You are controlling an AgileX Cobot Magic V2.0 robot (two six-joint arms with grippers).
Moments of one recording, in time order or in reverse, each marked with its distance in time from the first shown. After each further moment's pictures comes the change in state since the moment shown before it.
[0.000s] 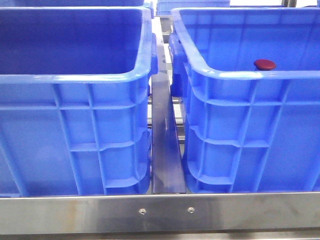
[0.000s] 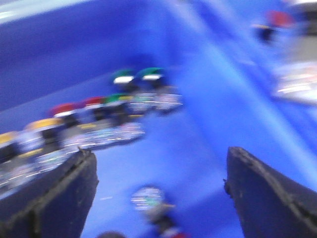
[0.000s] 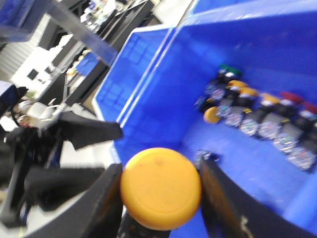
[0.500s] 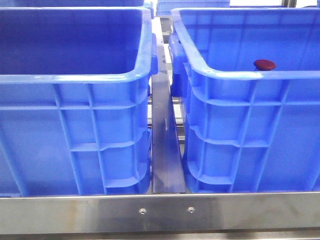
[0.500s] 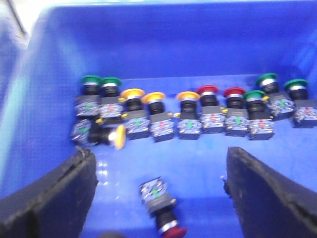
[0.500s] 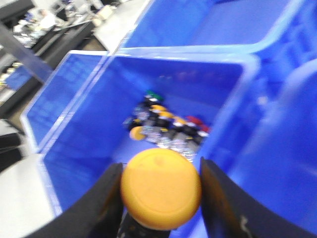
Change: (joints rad) left arm 0.387 -0.337 0.234 0.021 0.002 -0.004; right arm -0.229 -0.070 0.000 -0.151 0.000 -0.036
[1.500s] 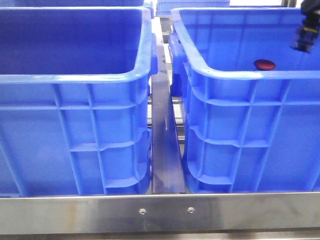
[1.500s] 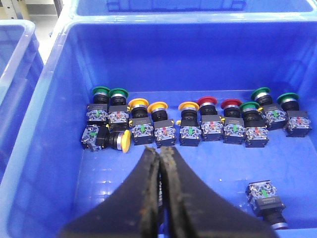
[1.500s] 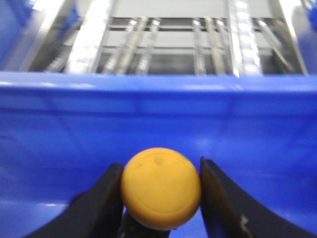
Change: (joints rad) left arm 0.007 -0.181 0.069 0.000 0.011 0.000; right arm -0.056 0.053 0.158 -0.087 -0.895 -0.250
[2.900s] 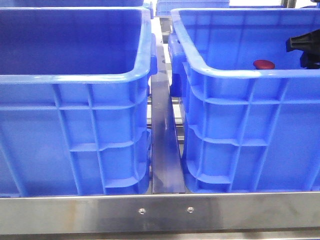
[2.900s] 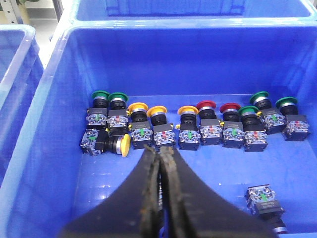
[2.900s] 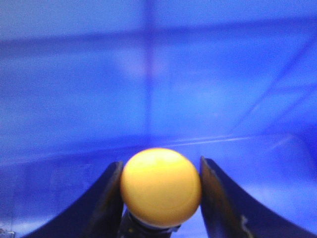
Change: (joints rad) left arm 0.000 0.000 0.000 0.000 -0.013 0.000; right arm 0.000 0.306 -0.098 0.046 -0.162 -0.002
